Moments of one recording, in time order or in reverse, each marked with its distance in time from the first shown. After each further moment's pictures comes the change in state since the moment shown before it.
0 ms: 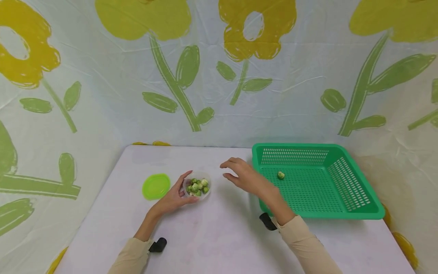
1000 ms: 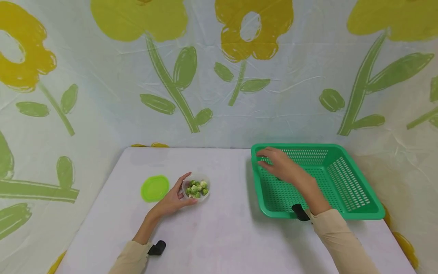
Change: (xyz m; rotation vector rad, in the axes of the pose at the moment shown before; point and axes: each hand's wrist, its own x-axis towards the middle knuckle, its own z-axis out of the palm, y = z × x) left_hand -0.001 -0.001 0.002 -0.001 -0.001 0.001; right_hand -0.046 0.060 -0.069 -0.060 -0.003 0.154
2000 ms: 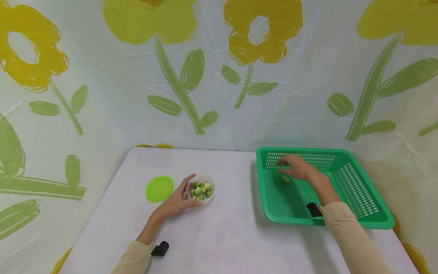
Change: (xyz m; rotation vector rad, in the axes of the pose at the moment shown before) left_hand -0.002 0.003 0.001 0.010 0.002 -0.001; right_hand -0.009 0.084 0.005 0.004 -0.196 0.080
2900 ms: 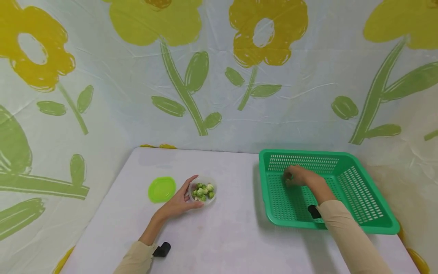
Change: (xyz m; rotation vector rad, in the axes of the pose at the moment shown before) left_hand -0.001 -0.002 0.000 0.021 0.007 0.005; right_hand 0.002 0.018 0.010 0.029 -0.314 0.158
